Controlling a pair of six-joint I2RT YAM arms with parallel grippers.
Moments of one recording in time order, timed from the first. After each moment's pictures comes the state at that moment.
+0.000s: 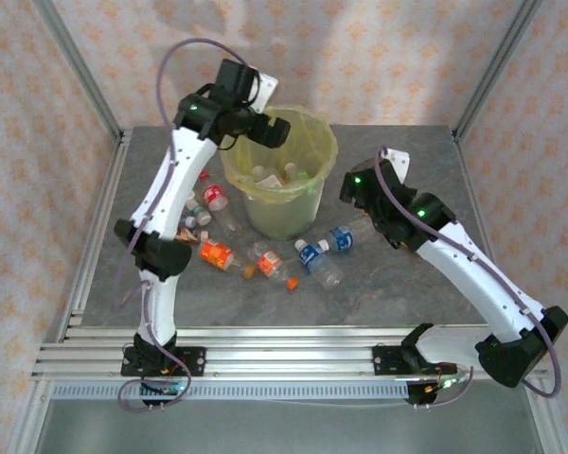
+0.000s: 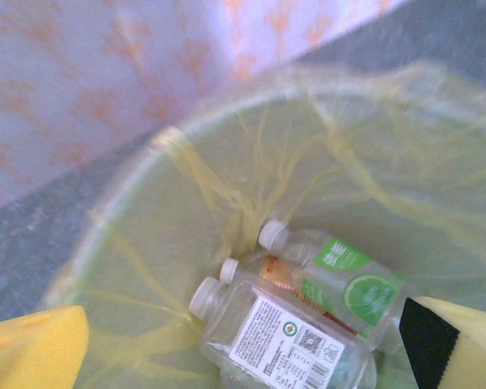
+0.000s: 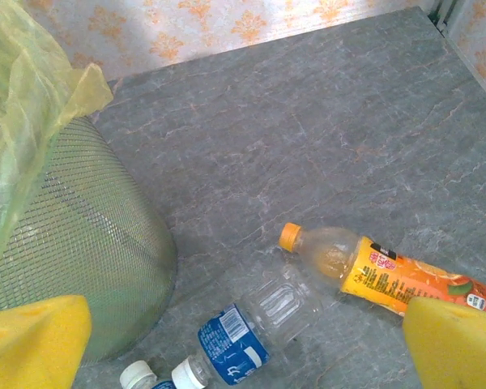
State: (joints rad) left arm -0.40 2.03 2.53 -1.19 0.00 0.04; right arm 0.64 1.21 1.35 -0.93 0.57 0.66
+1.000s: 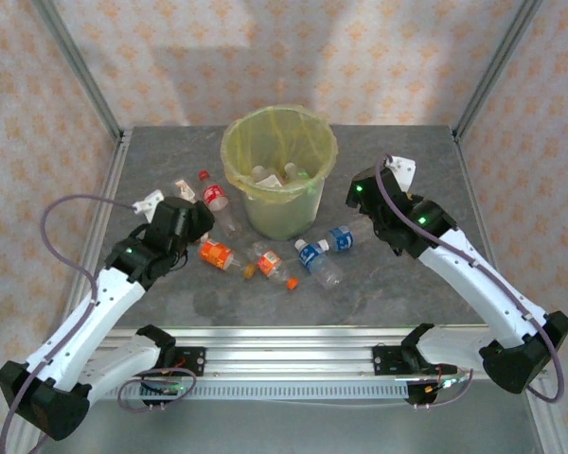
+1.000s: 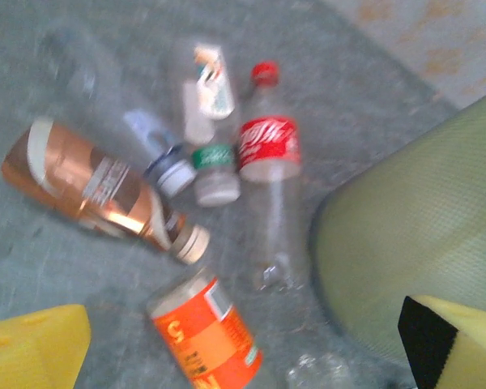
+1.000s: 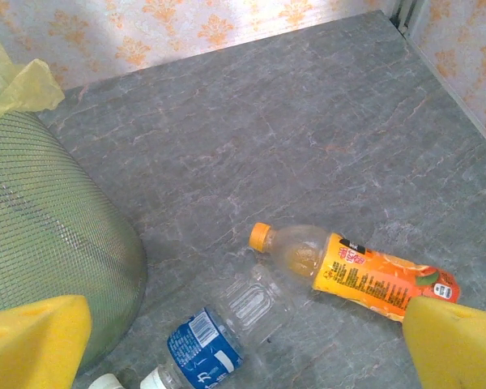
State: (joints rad) left arm -0.40 0.93 0.88 -0.78 -0.41 -0.96; right arm 0.64 1.17 1.28 -0.92 0.64 0.69
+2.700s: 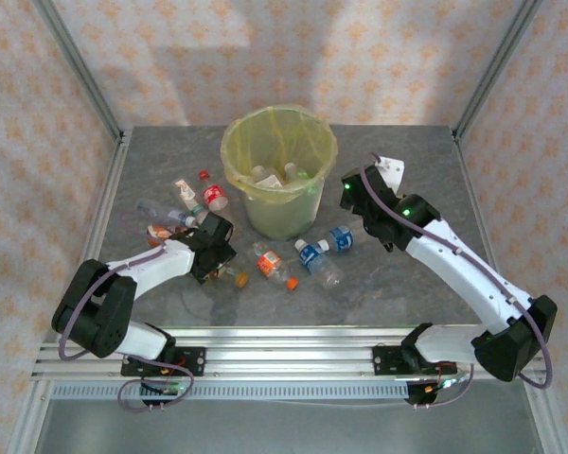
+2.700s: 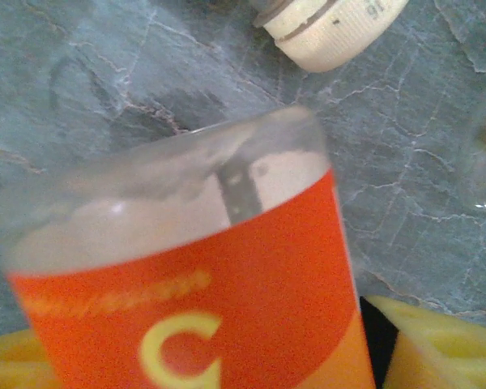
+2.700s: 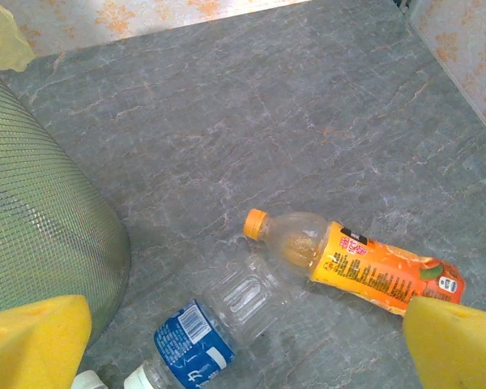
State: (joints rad) left arm -0.40 1.43 0.68 -0.50 -0.16 -1.19; right arm 0.64 1.25 1.28 -0.92 0.64 0.70
